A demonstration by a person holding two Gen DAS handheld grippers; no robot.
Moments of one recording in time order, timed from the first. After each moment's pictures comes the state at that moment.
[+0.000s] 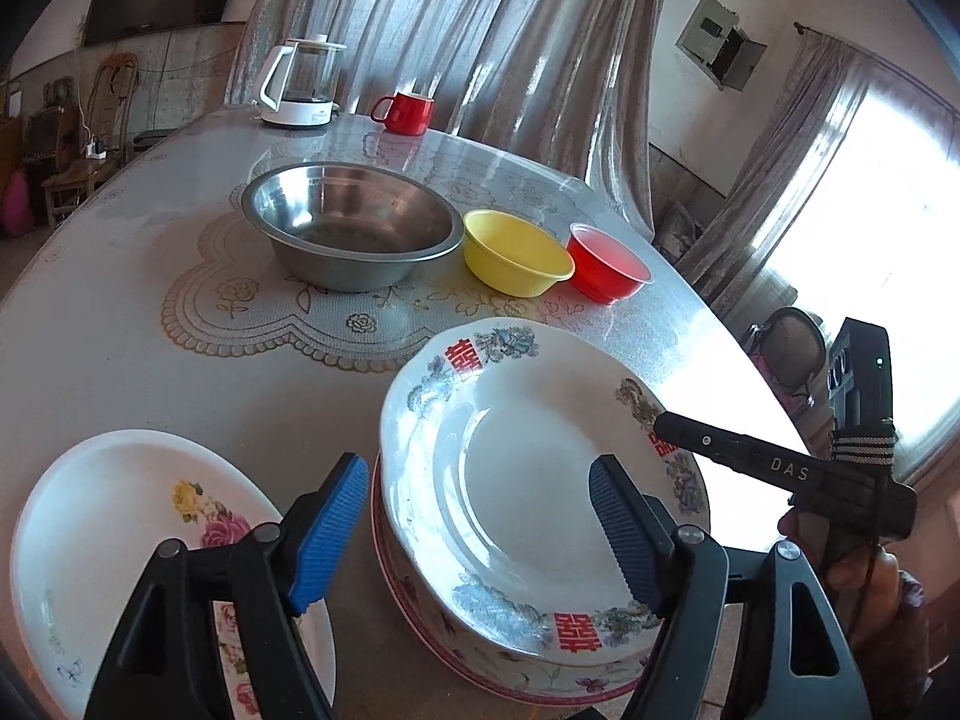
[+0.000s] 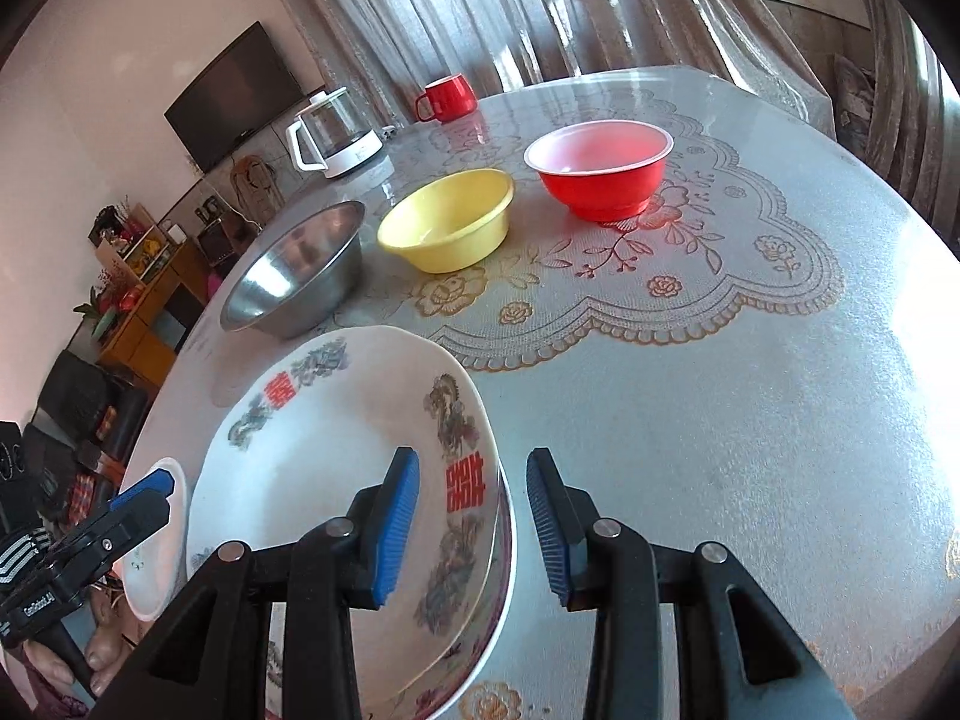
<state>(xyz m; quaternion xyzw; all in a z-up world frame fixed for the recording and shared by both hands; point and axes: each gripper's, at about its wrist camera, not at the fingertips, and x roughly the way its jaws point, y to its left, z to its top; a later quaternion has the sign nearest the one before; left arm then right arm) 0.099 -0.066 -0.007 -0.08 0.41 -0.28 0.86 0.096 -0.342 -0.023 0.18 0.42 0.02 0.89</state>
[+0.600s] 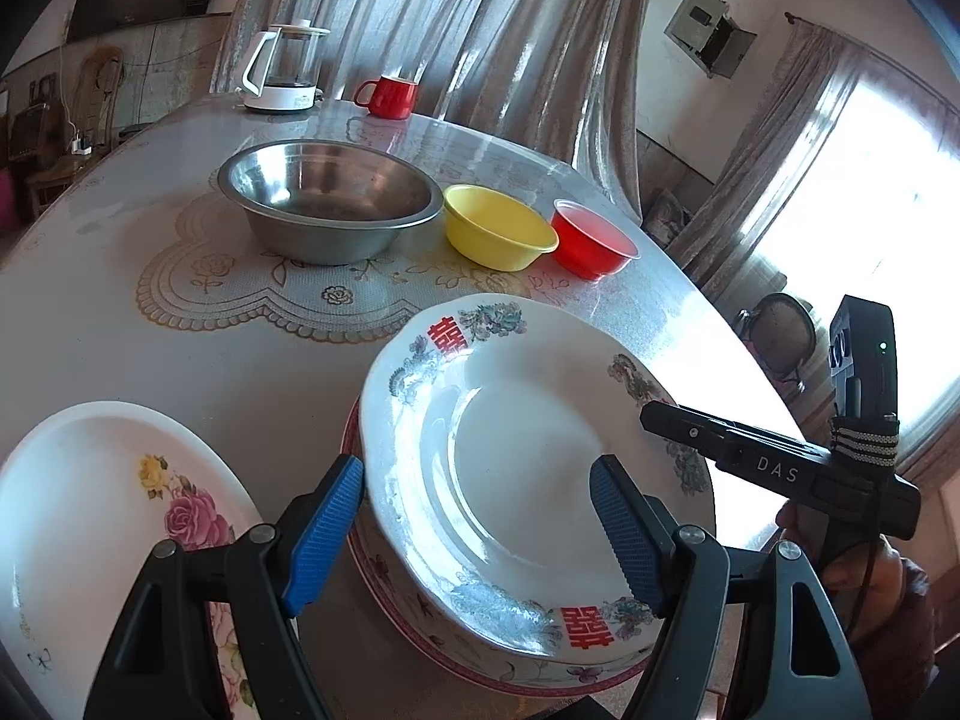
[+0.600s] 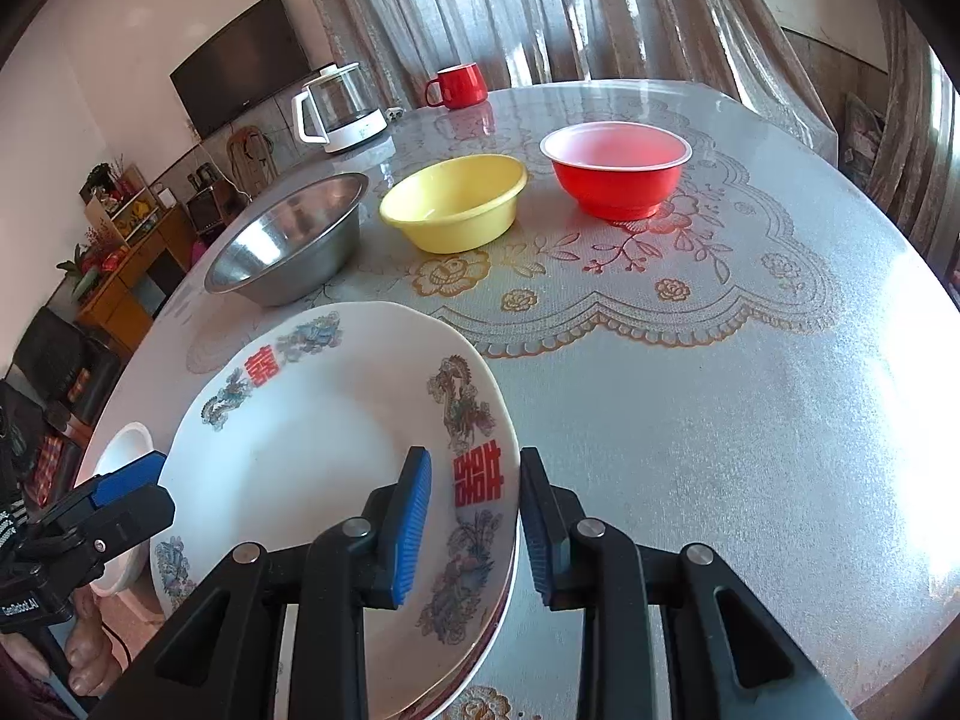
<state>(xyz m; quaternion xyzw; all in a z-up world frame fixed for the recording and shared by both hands) 0.089 -0.070 -0.016 -0.08 0.42 -0.30 0.85 0.093 -0.328 -0.027 0.13 0.43 0.01 0.89</state>
